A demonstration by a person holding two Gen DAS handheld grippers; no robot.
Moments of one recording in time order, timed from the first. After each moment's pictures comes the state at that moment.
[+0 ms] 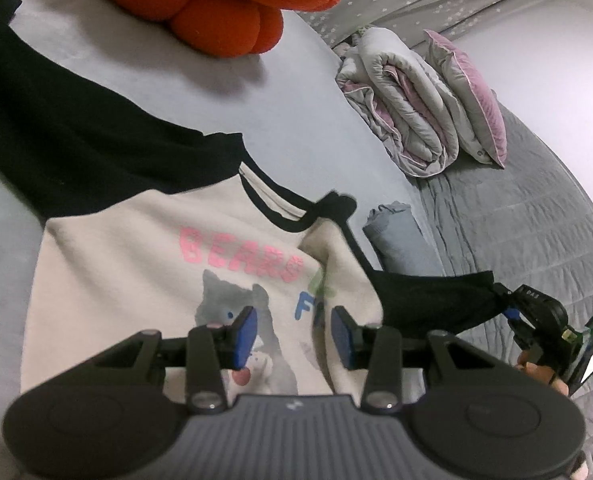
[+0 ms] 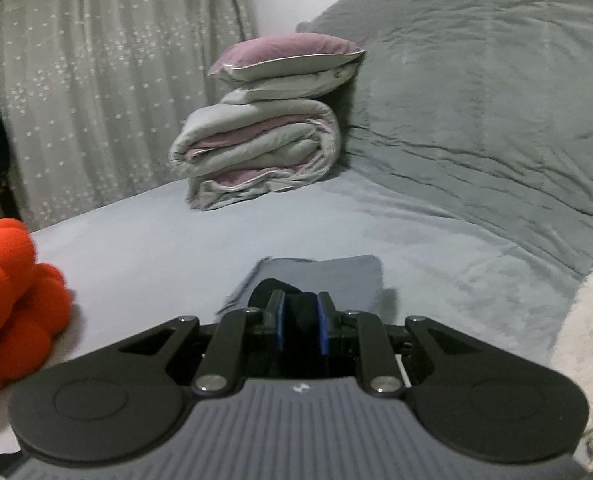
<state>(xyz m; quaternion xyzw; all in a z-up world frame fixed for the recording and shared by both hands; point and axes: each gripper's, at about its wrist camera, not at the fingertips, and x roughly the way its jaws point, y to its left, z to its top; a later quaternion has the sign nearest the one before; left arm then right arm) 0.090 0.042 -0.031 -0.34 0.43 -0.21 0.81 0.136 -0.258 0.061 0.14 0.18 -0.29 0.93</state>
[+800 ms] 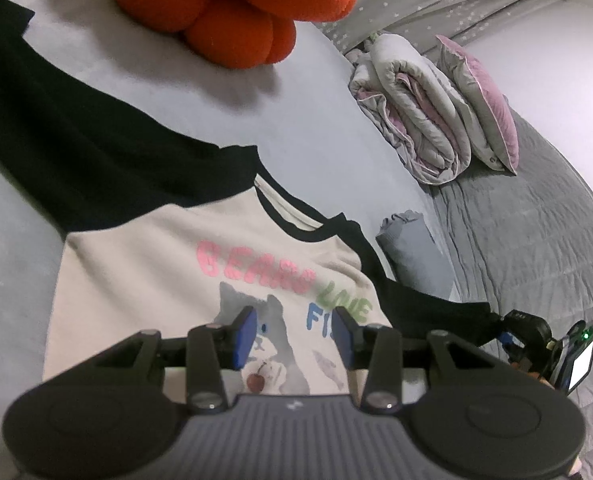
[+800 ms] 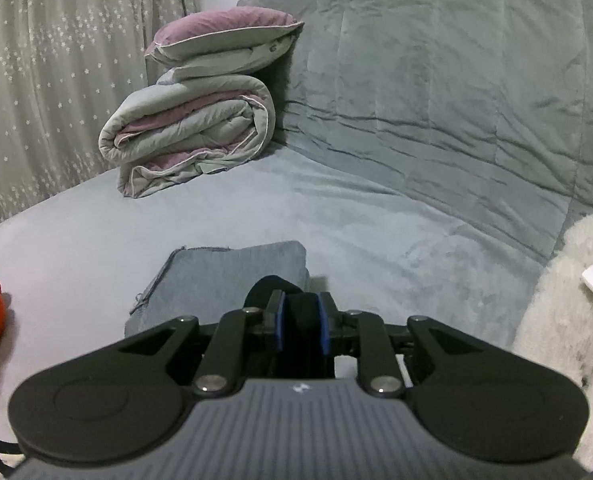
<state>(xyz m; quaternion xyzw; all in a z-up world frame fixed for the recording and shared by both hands) 0.089 0.050 -0.023 -0.34 0.43 -0.19 0.82 0.133 -0.301 0.044 0.17 0.21 -0.35 0.90</state>
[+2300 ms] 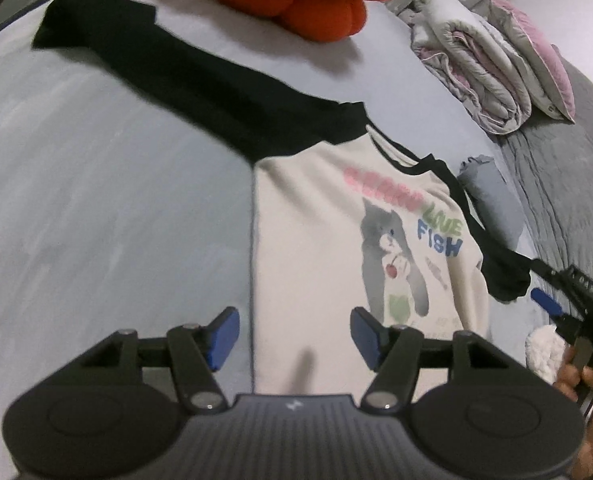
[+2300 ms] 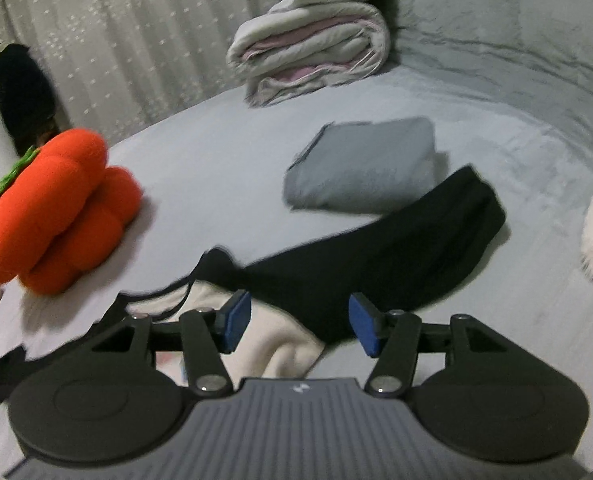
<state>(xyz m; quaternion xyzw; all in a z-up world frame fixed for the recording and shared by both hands) 0.008 0.123 -0.021 -0.25 0.51 -0.11 0.81 0.073 -0.183 0.034 0.21 0.30 -0.16 0.92</state>
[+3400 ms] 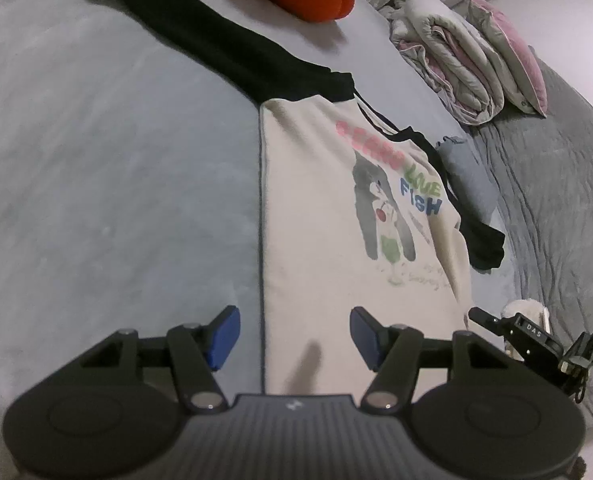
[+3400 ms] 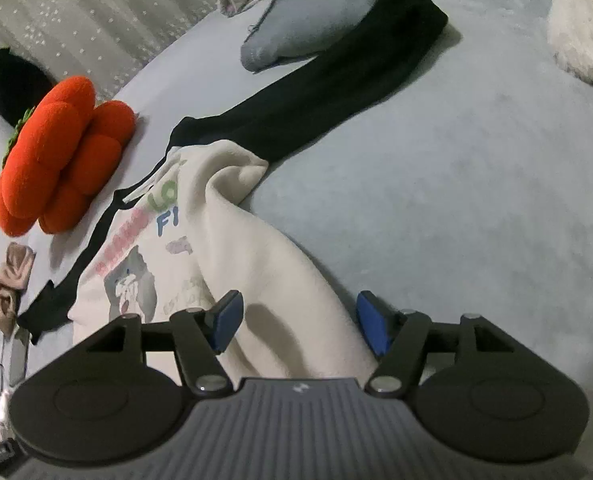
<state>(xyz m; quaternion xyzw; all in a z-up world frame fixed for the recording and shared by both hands) -0.037 0.130 -0.044 -0.28 0.50 -0.16 0.80 -0.006 -0.206 -0.037 0.34 0.39 -0.11 0.85</state>
